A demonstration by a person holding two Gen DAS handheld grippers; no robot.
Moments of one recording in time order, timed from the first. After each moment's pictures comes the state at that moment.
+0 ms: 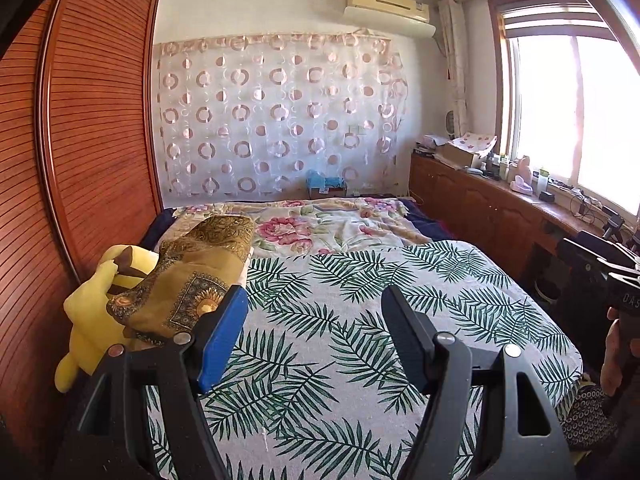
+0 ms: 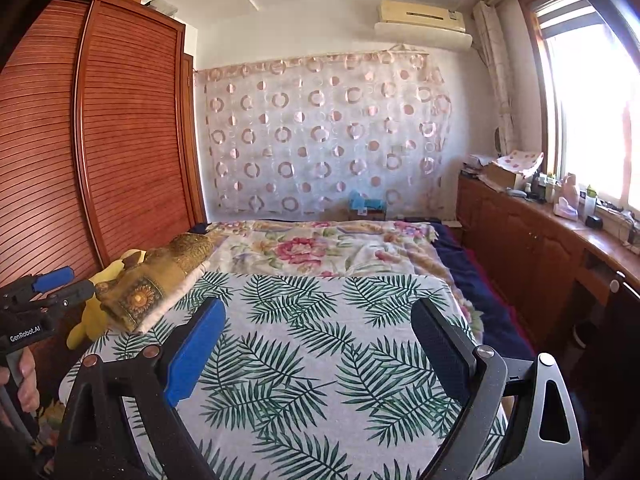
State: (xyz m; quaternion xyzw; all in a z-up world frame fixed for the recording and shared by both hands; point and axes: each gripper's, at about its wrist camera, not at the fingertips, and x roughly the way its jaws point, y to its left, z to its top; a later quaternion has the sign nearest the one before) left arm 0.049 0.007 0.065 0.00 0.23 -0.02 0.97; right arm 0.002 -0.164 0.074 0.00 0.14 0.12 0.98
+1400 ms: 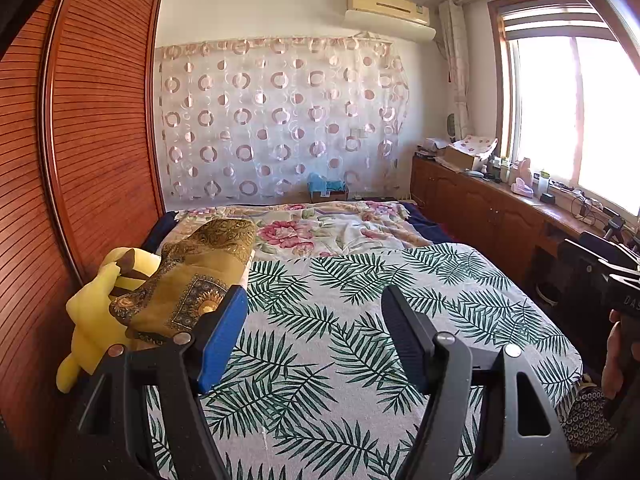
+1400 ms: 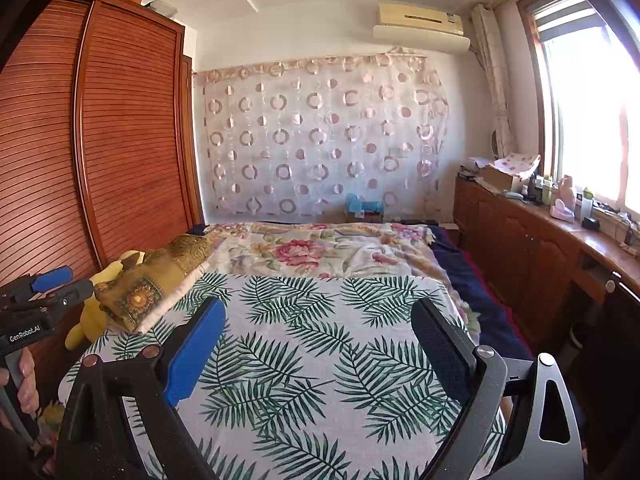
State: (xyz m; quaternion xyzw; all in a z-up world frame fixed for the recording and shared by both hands) left arm 0.047 0.009 0.066 0.00 0.22 -0.03 0.97; right arm 0.008 -0.187 0.068 0.00 0.13 0.13 0.98
